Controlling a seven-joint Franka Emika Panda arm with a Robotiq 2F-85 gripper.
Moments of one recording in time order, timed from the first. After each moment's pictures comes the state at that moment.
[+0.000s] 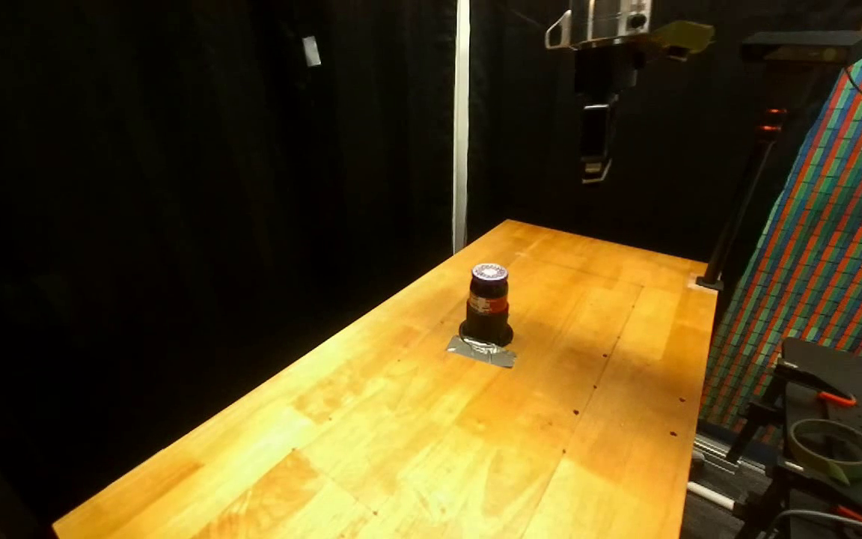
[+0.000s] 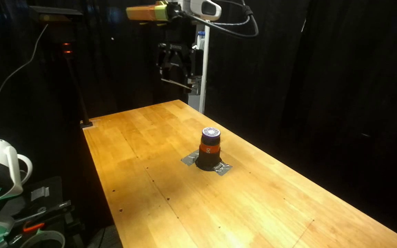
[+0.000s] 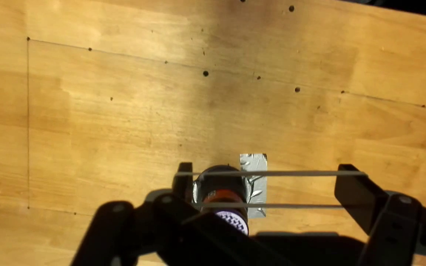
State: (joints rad) arm 0.09 0.01 0.09 -1.94 -0.03 1.85 -0.04
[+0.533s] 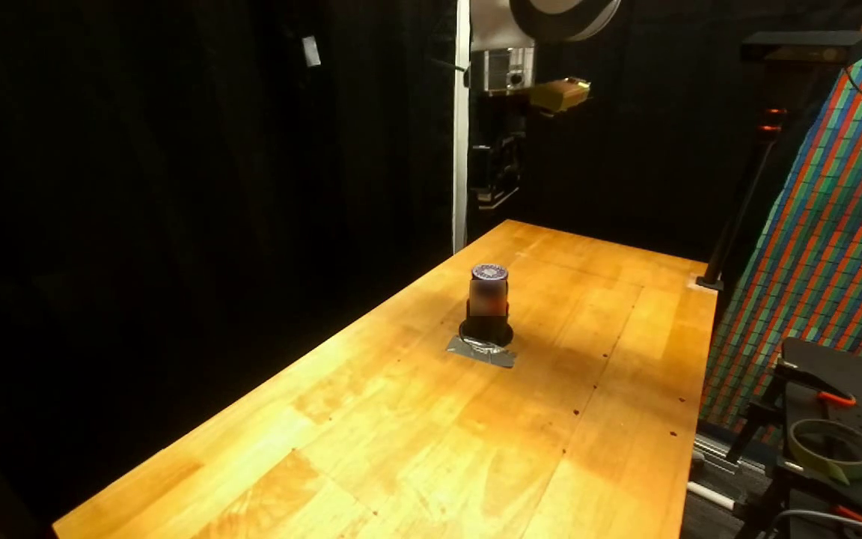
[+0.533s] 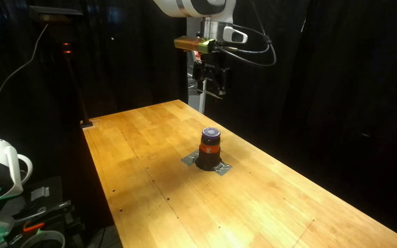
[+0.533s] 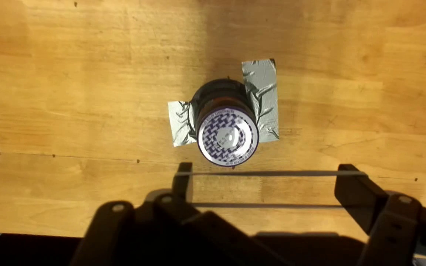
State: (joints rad) arm 0.12 0.43 0.09 -1.52 -0.07 1.92 0.09
